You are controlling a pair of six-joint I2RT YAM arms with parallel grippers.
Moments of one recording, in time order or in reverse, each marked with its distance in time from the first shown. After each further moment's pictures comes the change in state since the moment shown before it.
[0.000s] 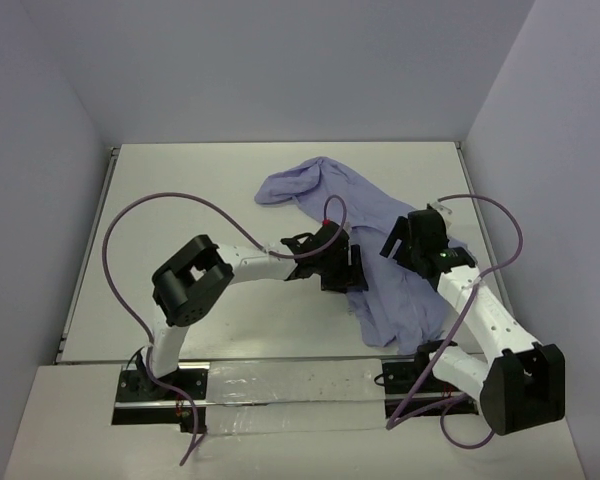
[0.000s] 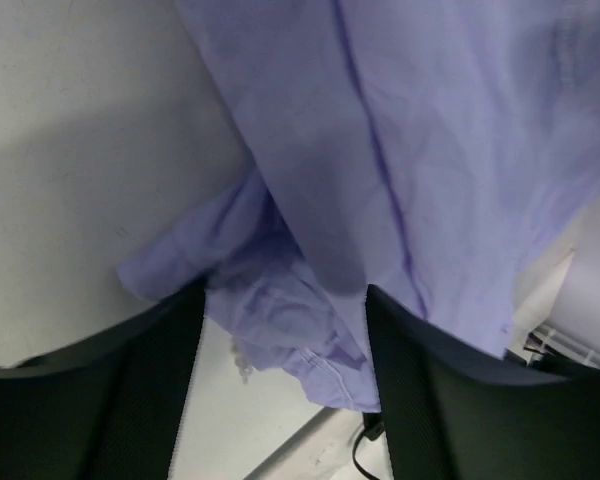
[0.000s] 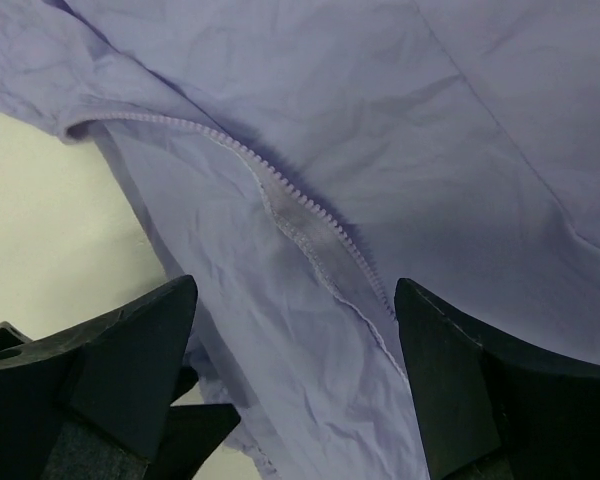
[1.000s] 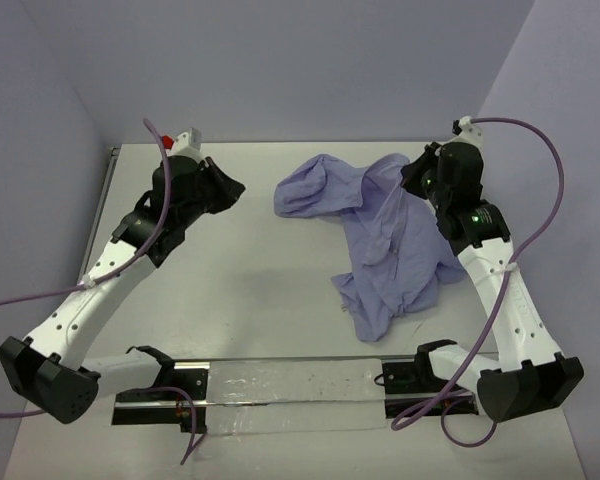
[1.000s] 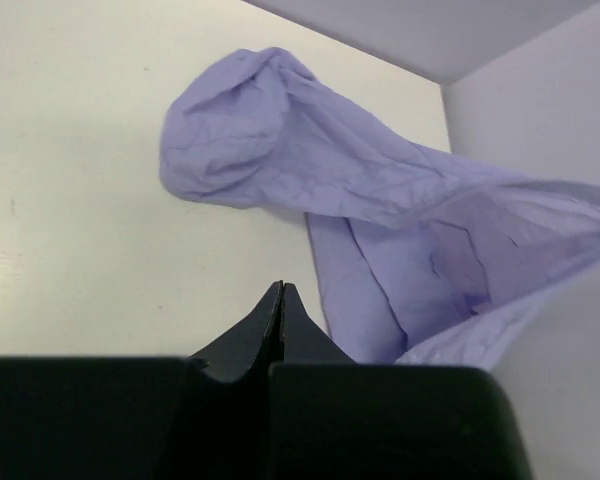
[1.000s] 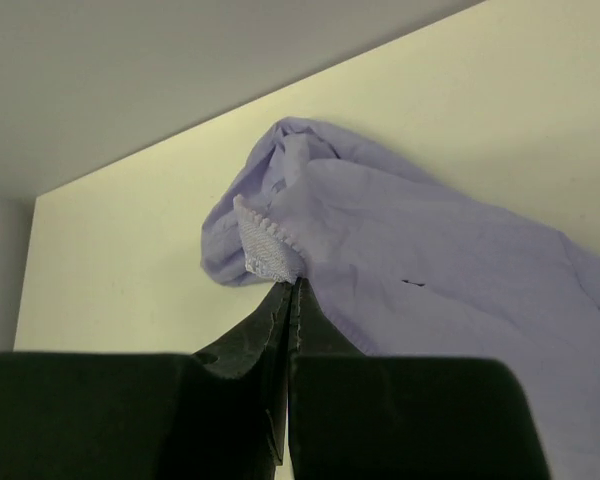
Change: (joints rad) left arm 0.492 -0.825 -0.121 -0.258 -0.297 0.236; right arm -0.004 0.063 0.558 0.019 -0.080 -0.074
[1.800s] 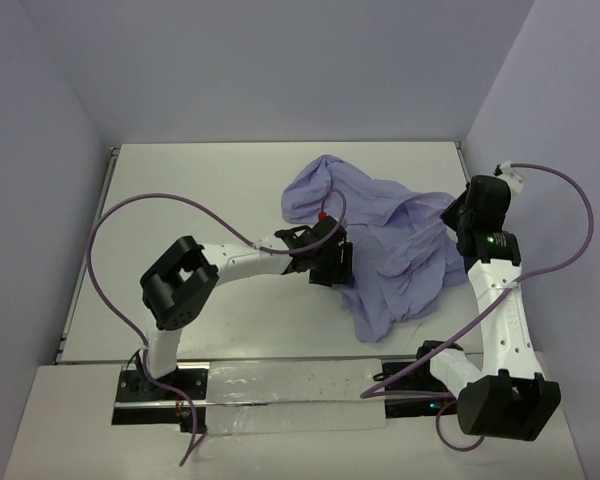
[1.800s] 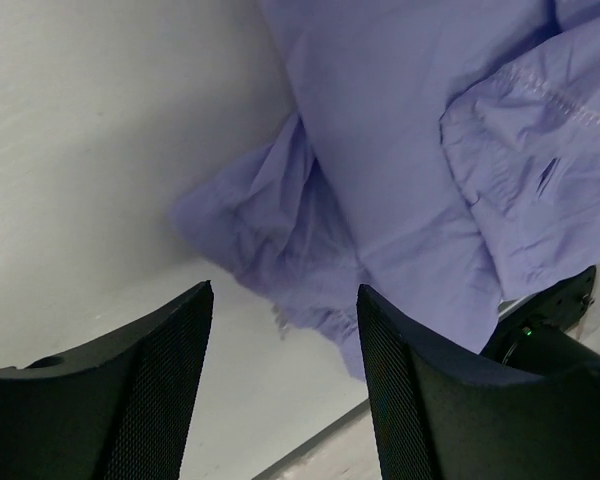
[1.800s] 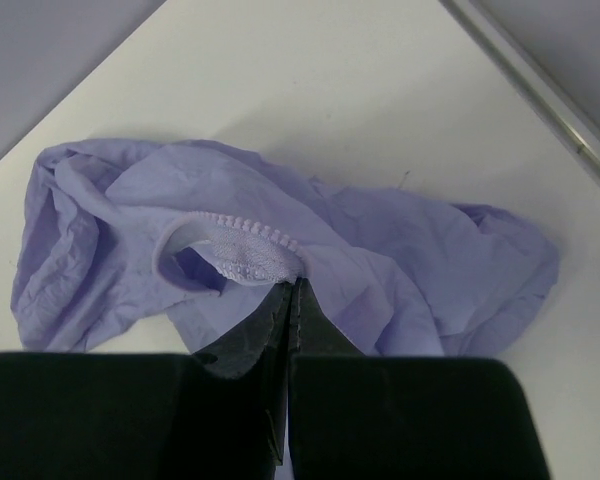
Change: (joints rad) left arm -0.483 0.745 0.150 0.030 0.189 -0.085; right arm -0.304 -0.103 -0.249 -0.051 0.074 -0.020
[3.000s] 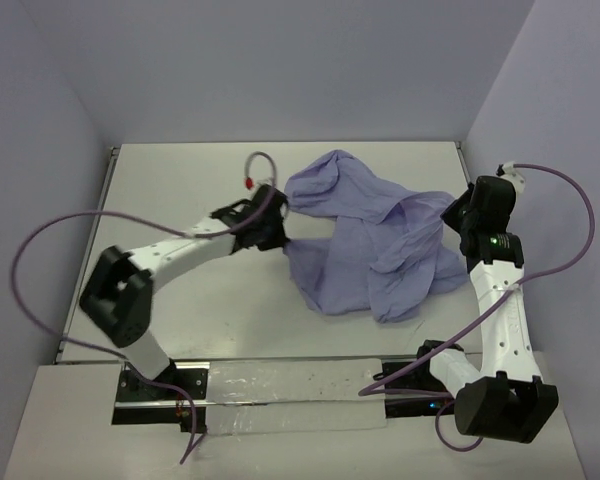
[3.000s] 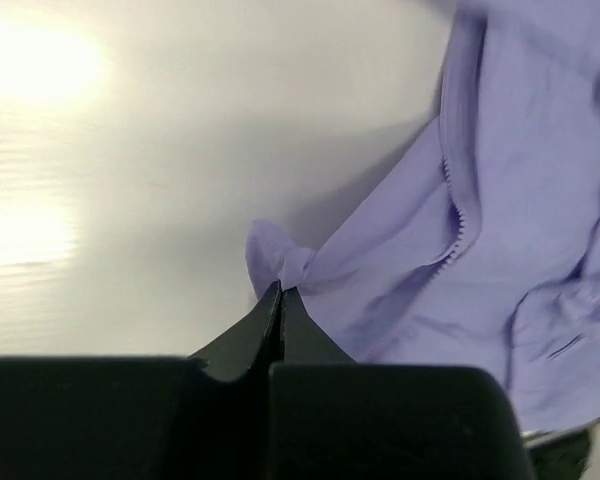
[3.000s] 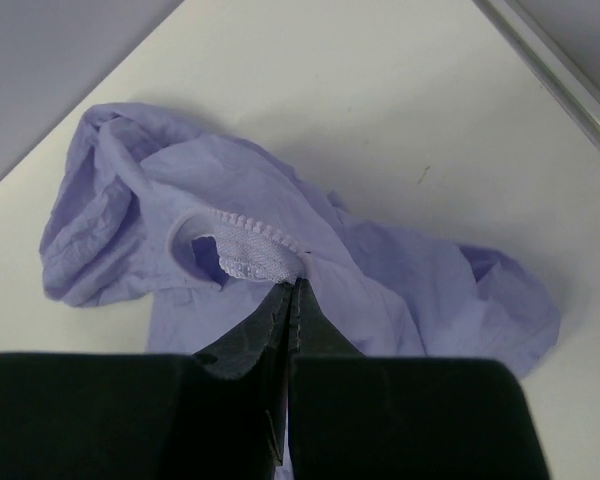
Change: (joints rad) left arm 0.251 -0.289 -0.143 -0.107 -0.254 -0.013; right arm -0.046 -0.015 0.000 -0.006 -0.084 0.005
